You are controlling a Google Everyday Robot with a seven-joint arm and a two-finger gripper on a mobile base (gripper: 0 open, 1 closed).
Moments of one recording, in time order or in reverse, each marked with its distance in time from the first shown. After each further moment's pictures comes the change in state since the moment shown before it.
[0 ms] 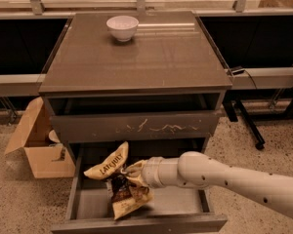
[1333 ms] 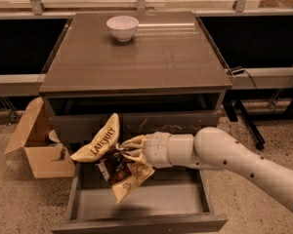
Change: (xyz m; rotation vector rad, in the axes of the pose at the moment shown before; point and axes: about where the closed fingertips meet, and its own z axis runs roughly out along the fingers) arm -0.127 -0.013 -0.084 0.030 -0.198 -0.307
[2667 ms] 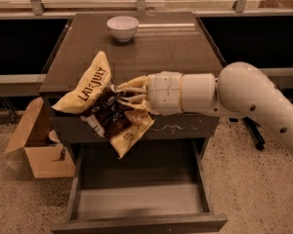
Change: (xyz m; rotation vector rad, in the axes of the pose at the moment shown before) arm -0.160 -0.093 -0.068 0.058 -0.143 -0.313
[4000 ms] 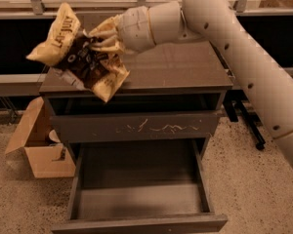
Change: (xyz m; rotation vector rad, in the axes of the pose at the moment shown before) arm -0.030 -0.119 0.068 -0.150 -0.082 -0.197
